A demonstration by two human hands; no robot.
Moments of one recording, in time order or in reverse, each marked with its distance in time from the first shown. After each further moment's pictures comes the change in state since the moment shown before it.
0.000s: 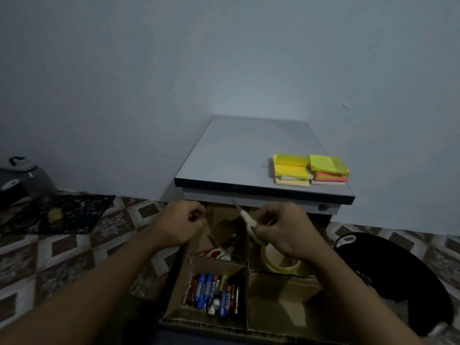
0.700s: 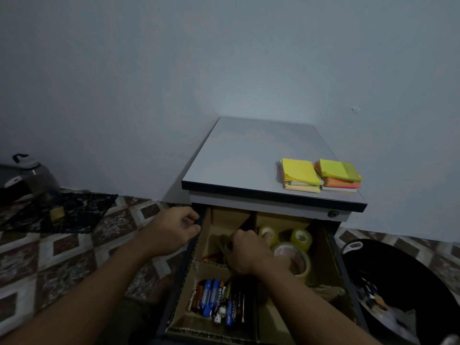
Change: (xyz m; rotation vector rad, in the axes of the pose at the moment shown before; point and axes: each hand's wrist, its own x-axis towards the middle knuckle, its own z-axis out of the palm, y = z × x) left_hand -0.012 -0.022 -0.015 -0.098 -0.032 -0.107; right_hand 0.044 0.000 0.102 -0.487 -0.254 0.085
